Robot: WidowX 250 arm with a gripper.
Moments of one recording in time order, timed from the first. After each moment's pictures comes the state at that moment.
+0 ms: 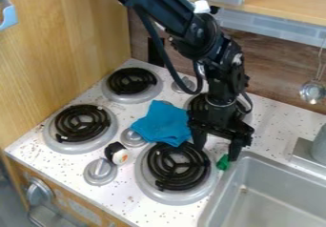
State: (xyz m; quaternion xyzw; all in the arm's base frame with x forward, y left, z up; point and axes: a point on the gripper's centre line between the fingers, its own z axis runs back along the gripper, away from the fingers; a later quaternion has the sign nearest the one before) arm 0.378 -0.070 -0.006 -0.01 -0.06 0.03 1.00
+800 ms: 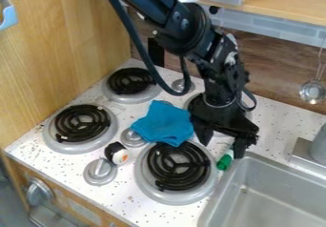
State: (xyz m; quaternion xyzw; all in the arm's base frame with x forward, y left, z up) arm 0.367 -0.082 0.019 -0.03 -0.14 -0.01 0.99
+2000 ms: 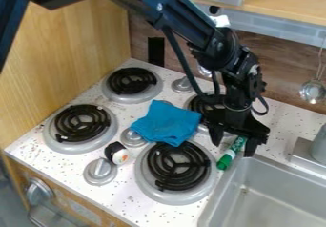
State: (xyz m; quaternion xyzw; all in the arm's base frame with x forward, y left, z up) arm 0.417 -0.086 -0.019 -0.01 -0.11 0.03 0.99
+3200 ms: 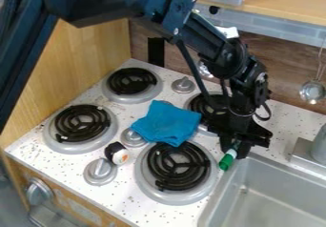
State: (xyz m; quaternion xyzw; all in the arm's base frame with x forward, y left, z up) arm 0.426 -0.085 -0.034 0.01 -0.10 0.07 0.99
